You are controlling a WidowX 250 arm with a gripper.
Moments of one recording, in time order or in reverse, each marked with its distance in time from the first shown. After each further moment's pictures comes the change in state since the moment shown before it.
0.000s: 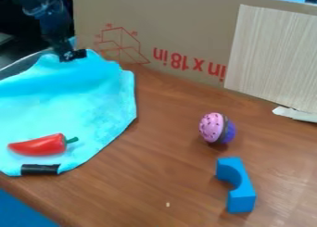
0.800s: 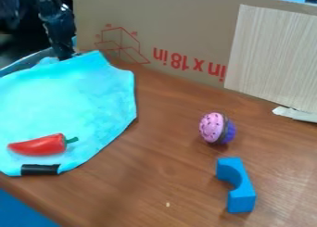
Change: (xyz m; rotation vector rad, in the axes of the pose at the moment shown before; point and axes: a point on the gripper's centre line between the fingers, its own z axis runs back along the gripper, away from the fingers) arm -0.007 0.091 -0.075 0.041 0.180 0.187
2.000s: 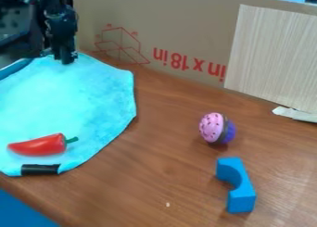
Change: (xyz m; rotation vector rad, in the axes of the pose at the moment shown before) arm 0.005 0.021 -0.017 0.053 0.120 -0.023
